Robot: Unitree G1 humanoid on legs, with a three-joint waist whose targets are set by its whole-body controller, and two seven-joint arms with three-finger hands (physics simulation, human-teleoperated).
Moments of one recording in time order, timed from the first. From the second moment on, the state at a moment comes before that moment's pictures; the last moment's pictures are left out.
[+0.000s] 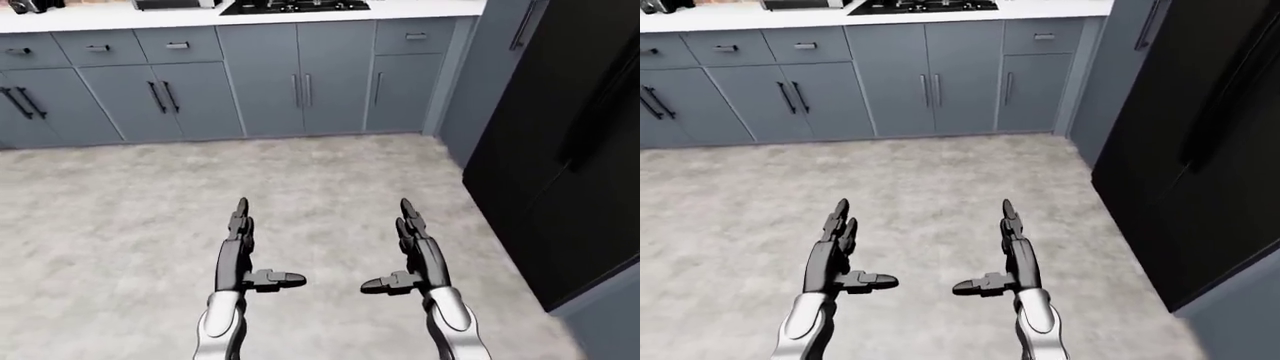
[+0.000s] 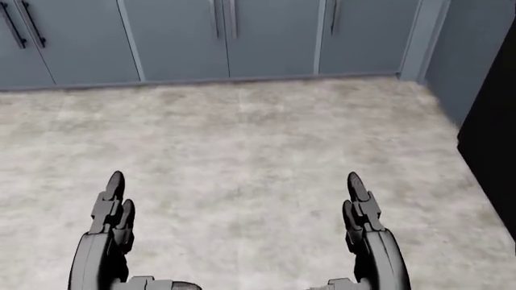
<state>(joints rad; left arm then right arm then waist) 0.01 0.02 0.04 0.04 -0.02 0.02 -0.04 0.02 -0.01 -0.02 0.05 -0.01 0.03 0.10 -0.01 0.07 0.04</state>
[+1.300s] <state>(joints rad) 0.02 0.02 0.04 0.05 -0.02 0.03 -0.04 0.03 -0.02 -0.01 0.04 -0.01 0.03 0.11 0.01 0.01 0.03</state>
